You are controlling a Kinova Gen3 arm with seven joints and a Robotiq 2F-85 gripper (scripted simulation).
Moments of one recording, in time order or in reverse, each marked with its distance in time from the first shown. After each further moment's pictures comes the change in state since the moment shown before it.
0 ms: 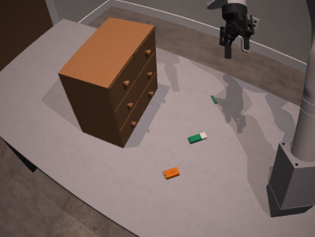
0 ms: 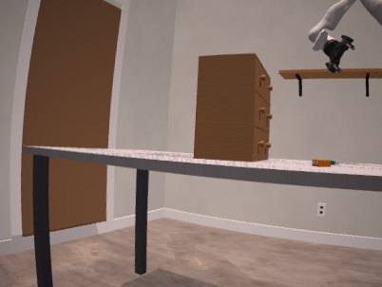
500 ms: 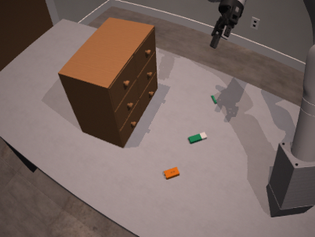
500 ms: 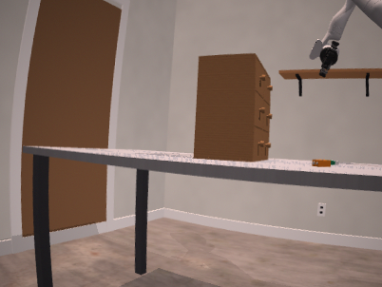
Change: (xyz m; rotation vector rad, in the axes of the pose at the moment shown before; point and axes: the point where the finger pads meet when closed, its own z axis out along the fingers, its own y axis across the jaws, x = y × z) arm 0.032 0.042 -0.040 -0.007 0.361 0.127
